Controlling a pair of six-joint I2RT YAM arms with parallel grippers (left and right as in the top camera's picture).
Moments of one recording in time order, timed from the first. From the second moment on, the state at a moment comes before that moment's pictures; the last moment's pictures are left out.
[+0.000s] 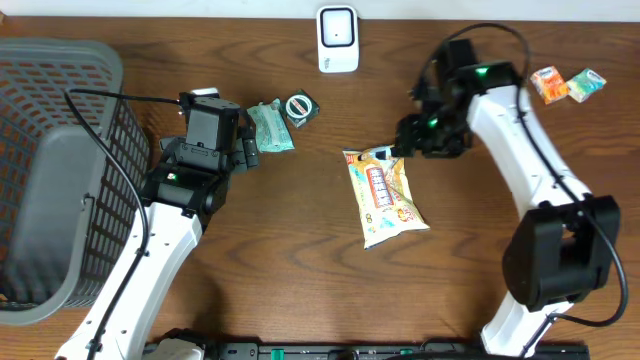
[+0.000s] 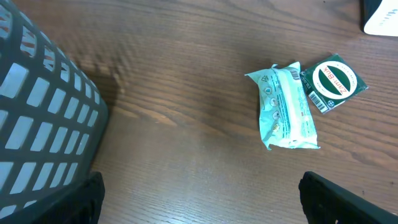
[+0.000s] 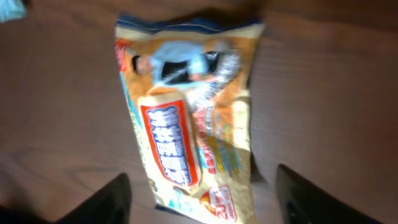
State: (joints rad) left arm -0.27 1.31 1.06 -0.63 -0.35 -0.32; right arm 0.23 1.92 1.63 -1.18 -0.25 0.14
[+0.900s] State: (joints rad) left arm -0.27 1.31 1.06 -0.63 -0.35 -0.32; right arm 0.48 1.92 1.36 -0.71 -0.02 0.29
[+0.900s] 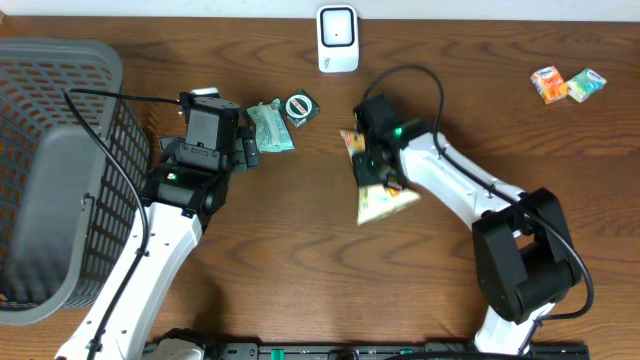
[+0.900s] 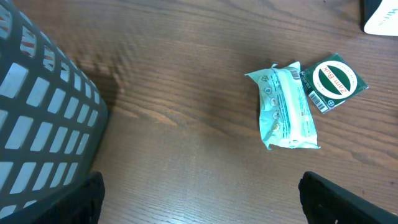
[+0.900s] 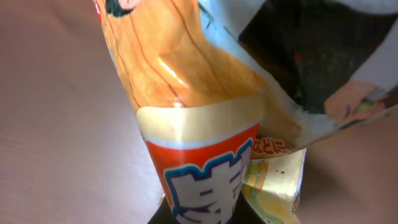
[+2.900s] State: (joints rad) left arm -0.27 1.31 1.06 -0.63 -0.35 -0.32; right arm 0.09 2.57 2.72 -1.08 0.34 0.02
